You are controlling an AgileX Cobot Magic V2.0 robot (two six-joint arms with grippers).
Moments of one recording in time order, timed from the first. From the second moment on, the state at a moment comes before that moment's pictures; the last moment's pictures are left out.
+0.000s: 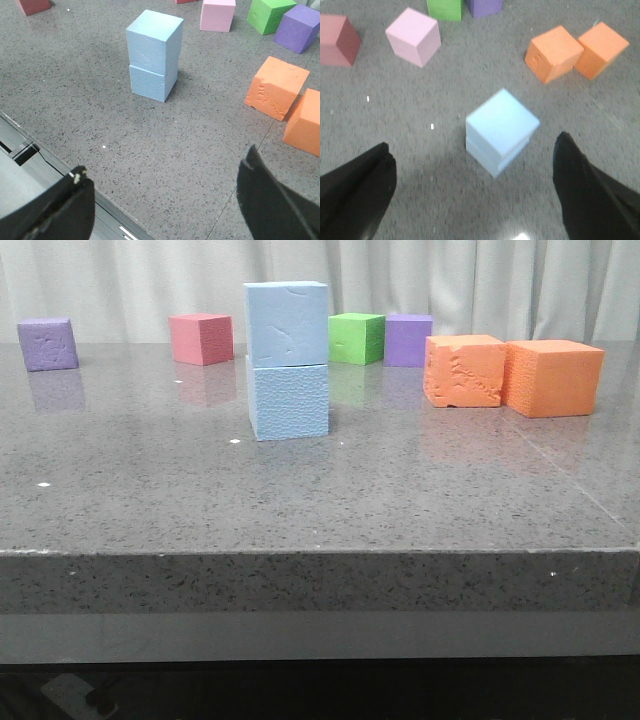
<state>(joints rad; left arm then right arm) -0.45 1.48 -1.75 -0.14 1.10 0.12 0.45 0.74 -0.82 0.24 0.62 -0.22</state>
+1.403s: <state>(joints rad) -0.45 0.60 -0.77 0.07 0.79 -0.10 0.45 0.74 -0.82 0.19 0.65 -0.22</state>
